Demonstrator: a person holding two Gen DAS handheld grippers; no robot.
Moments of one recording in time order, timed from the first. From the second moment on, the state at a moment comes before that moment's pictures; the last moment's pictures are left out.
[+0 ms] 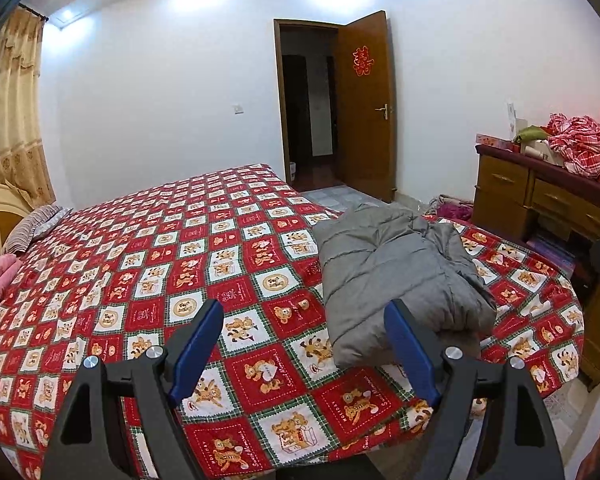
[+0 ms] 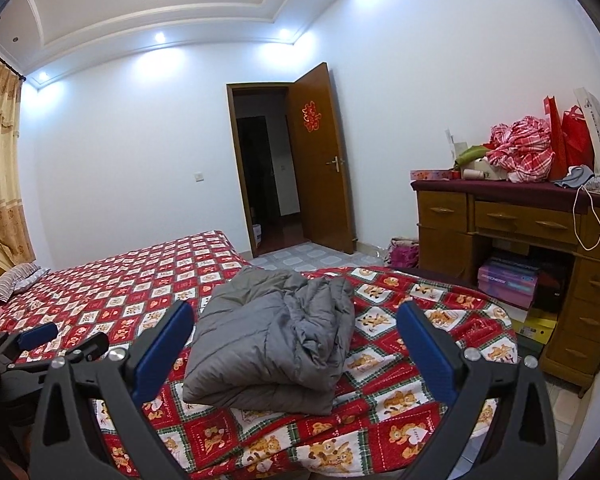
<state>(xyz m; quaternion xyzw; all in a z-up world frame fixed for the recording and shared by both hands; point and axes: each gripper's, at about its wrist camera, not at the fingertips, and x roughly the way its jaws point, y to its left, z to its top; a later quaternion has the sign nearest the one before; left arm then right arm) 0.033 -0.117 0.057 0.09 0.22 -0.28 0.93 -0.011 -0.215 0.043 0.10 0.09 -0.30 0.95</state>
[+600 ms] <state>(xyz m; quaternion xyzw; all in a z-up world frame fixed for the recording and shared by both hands) 0.033 -0.119 0.057 0.09 0.22 -0.28 0.93 -0.008 -0.219 0.043 0.10 0.10 -0.29 0.95</state>
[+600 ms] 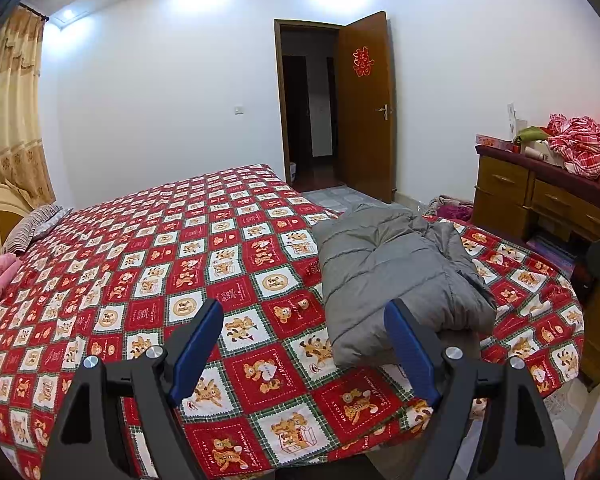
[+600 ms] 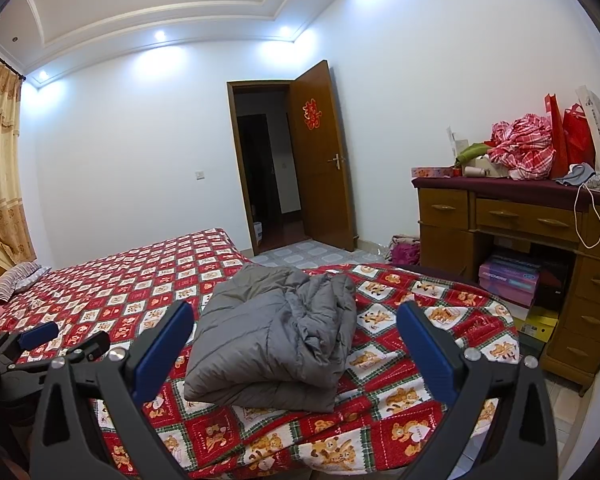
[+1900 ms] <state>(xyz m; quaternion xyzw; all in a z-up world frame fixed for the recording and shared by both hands) 0.033 -0.123 0.052 0.09 0.22 -0.28 0.93 -0.005 -0.225 0.044 0.10 0.10 -0.29 0.95</state>
